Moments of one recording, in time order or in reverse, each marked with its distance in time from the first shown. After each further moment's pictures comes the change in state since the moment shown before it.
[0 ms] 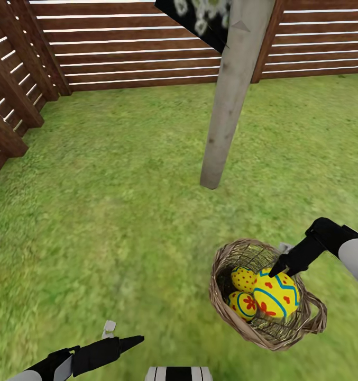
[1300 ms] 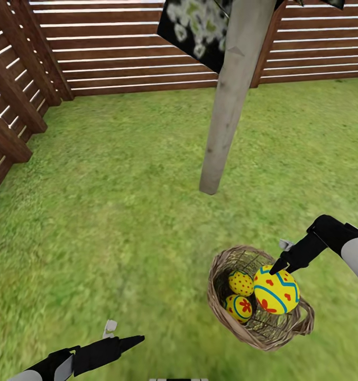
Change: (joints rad) left arm 0.000 -0.002 0.000 -0.001 0.001 0.000 0.038; right arm 0.000 -0.016 -0.002 -0.040 -0.002 -0.021 0.020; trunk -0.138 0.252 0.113
